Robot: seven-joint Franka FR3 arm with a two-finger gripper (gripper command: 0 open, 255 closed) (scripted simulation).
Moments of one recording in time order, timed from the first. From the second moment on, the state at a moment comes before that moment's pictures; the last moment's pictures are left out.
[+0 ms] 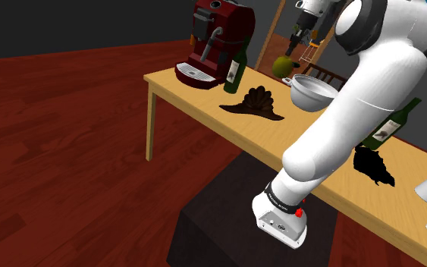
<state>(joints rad) -0.35 0.02 -0.65 -1.55 0.10 1.52 -1.15</state>
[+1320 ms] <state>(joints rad) -0.50 -0.07 -0.83 -1.67 0.02 1.54 -1.49</state>
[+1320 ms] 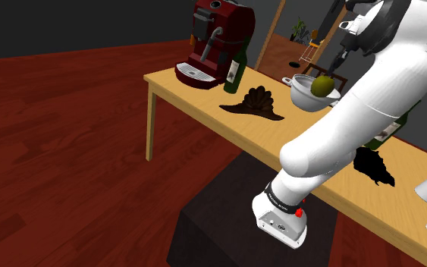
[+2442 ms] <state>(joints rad) -0.50 -0.09 -0.83 -1.91 0.00 1.77 -1.49</state>
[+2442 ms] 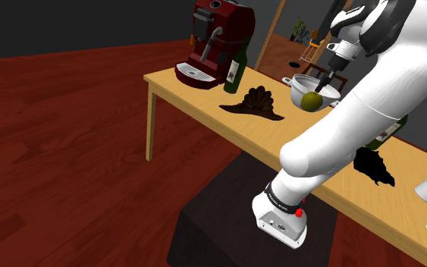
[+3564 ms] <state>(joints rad) -0.51 -0.02 -0.85 -2.09 0.06 2.00 -1.55</state>
